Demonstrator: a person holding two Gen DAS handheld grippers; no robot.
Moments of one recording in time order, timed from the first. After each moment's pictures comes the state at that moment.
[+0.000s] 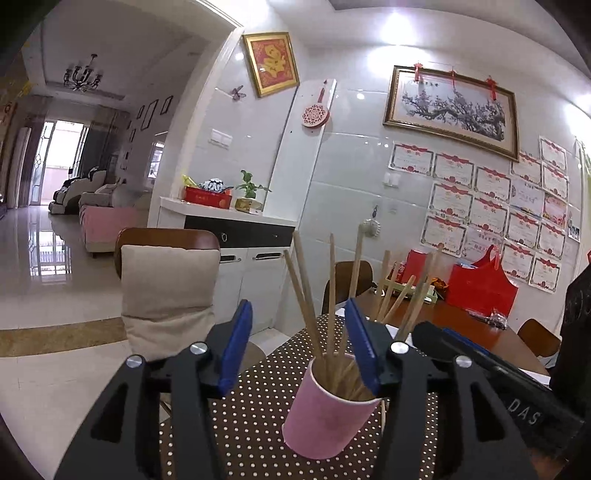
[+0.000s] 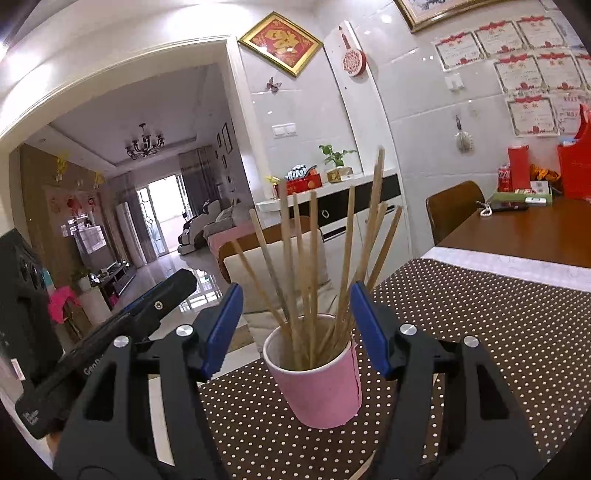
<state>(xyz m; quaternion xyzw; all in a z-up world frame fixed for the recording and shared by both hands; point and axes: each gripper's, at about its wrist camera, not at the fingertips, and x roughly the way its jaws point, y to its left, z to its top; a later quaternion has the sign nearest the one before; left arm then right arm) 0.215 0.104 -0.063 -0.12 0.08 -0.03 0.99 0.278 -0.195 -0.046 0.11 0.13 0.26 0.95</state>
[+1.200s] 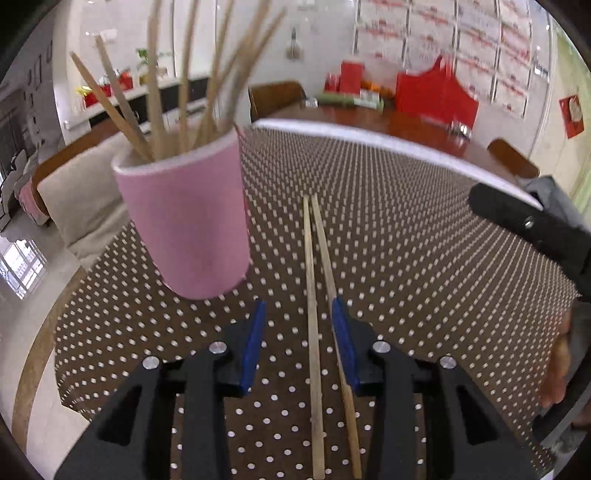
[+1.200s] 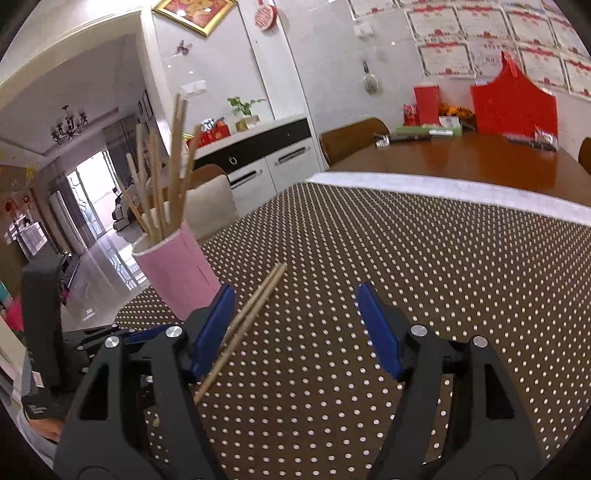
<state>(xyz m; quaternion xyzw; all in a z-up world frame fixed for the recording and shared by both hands) 0.245 -0.011 -0.172 0.05 0.40 -0.15 0.90 0.244 -0.320 -0.117 0.13 0.27 0.12 0.95</state>
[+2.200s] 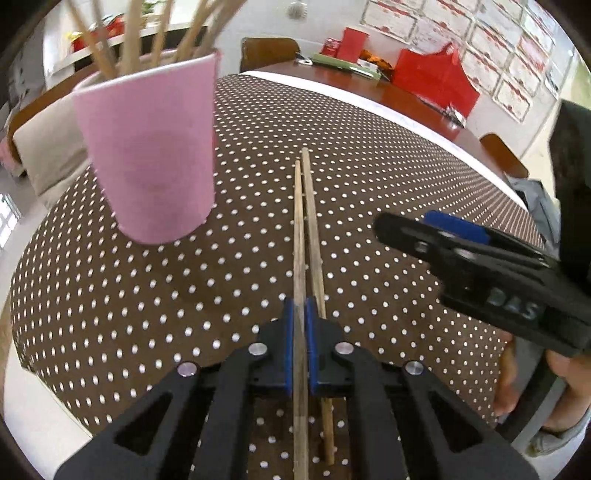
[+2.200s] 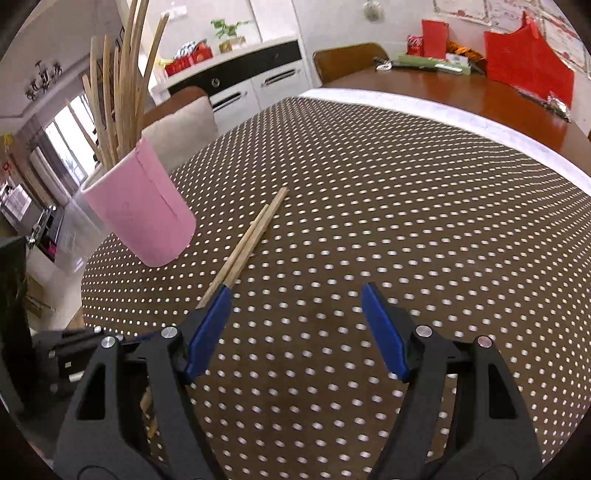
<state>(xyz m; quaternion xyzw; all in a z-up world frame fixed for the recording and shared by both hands) 0.256 -0.015 -0.191 -0.02 0.47 -0.18 0.86 0.295 -0.280 -0.153 0.09 0.42 0.11 0.90</state>
